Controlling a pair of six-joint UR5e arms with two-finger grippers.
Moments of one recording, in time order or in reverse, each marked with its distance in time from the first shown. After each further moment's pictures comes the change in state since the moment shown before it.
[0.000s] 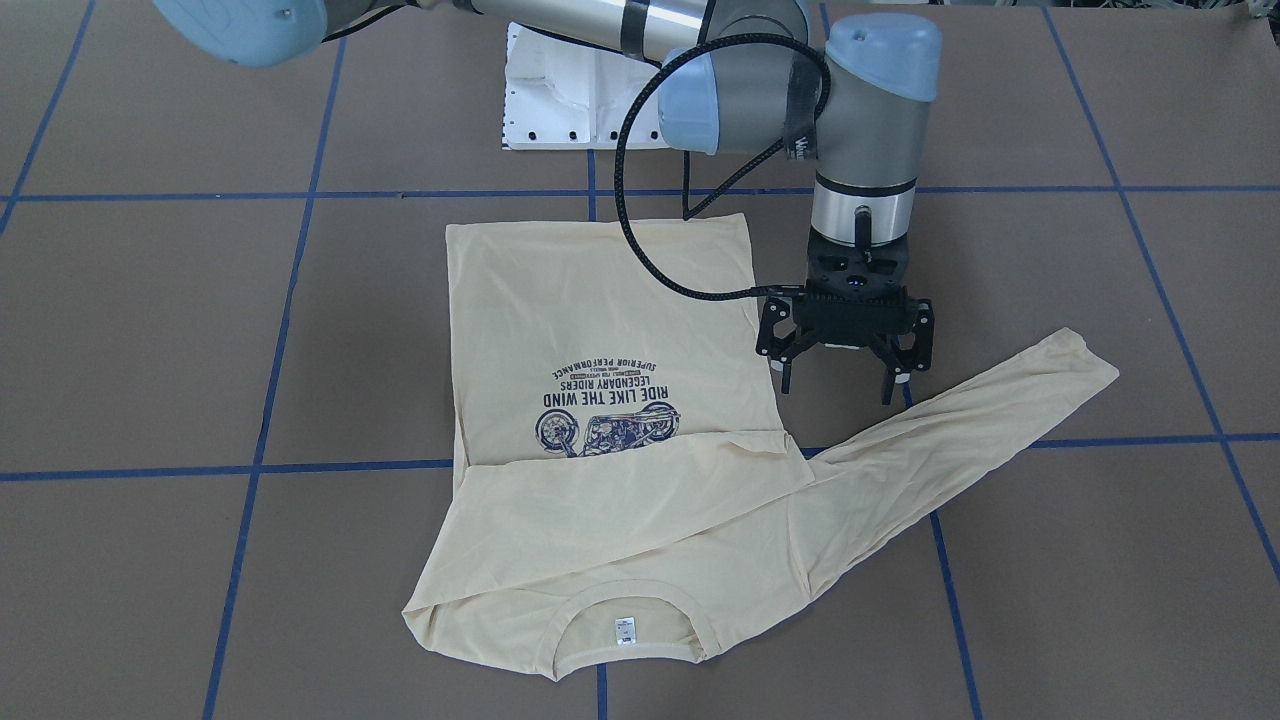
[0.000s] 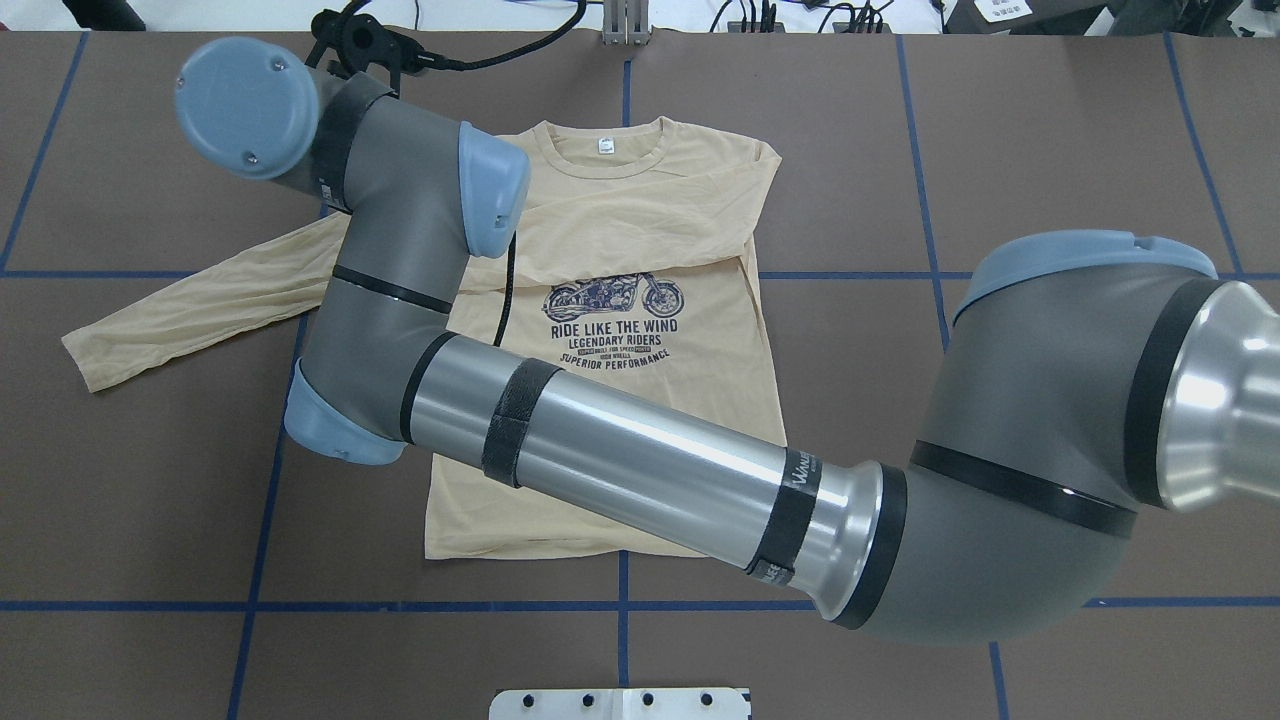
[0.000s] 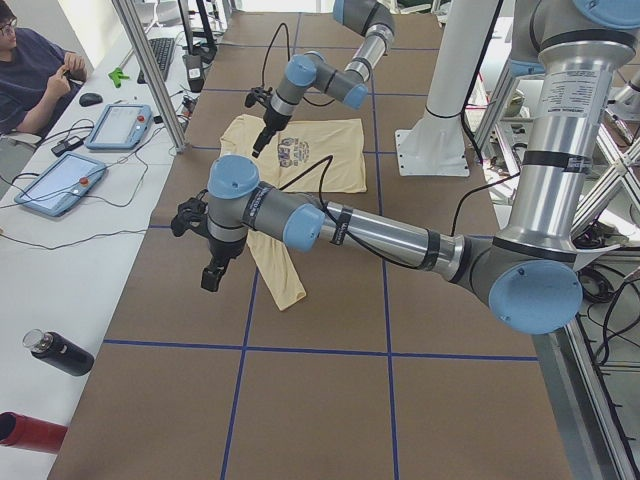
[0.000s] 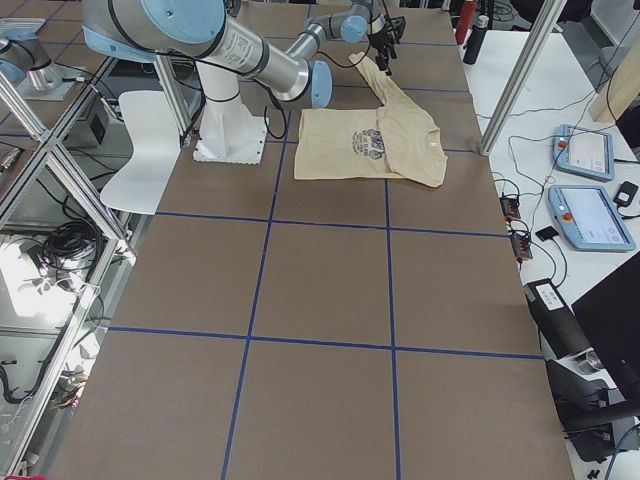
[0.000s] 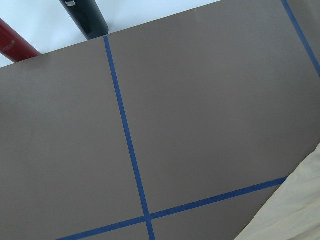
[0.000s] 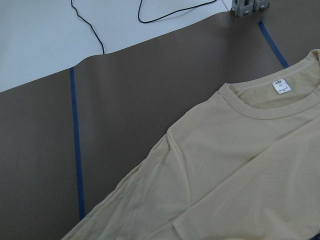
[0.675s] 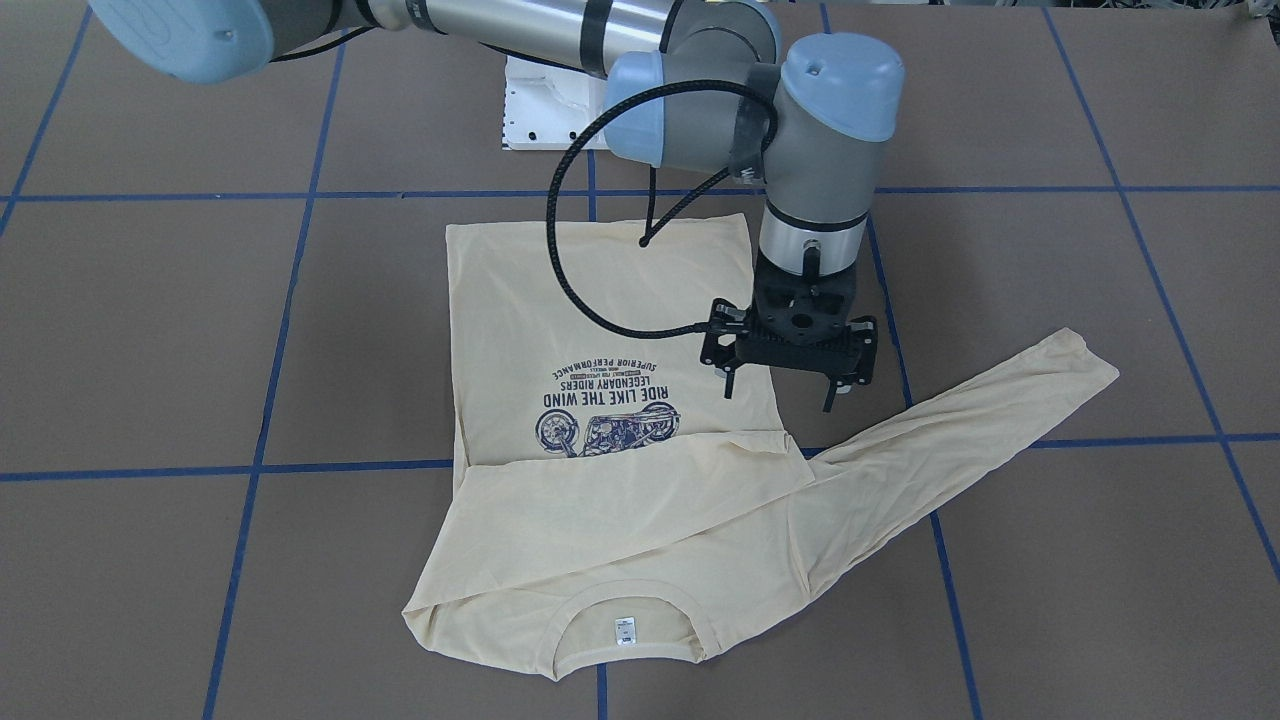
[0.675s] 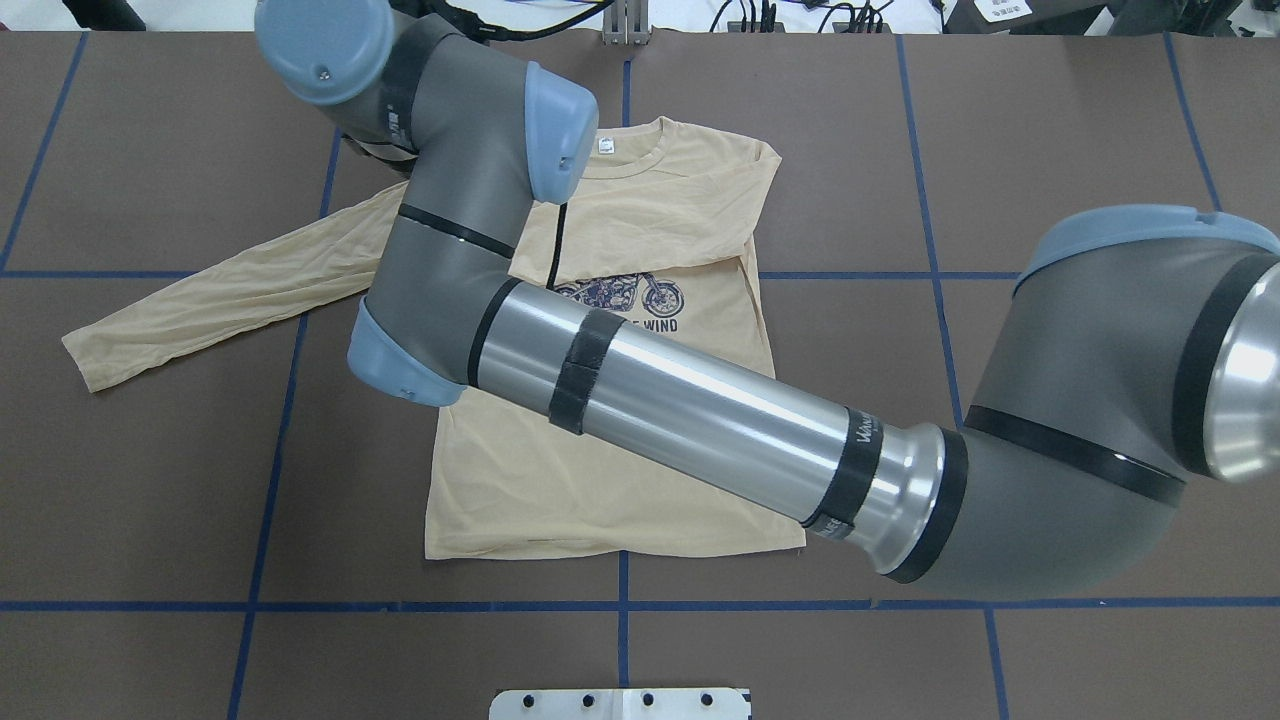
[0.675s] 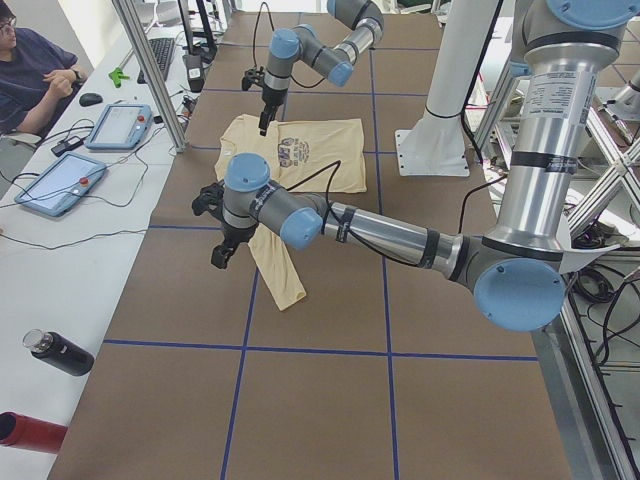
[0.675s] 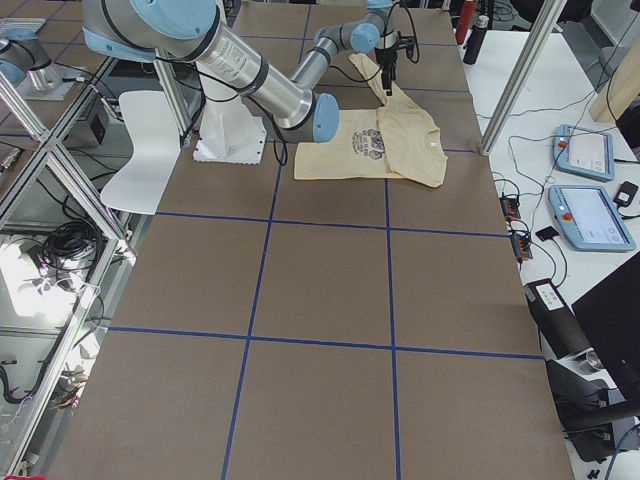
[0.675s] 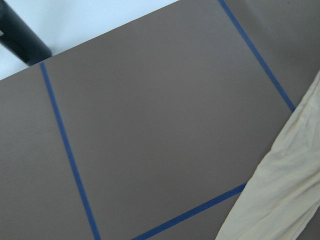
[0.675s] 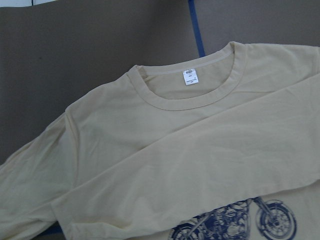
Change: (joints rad) left arm 0.190 0.054 -0.001 -0.242 0.011 -0.024; right arm 0.128 -0.325 0.459 -0.269 0.274 -0.236
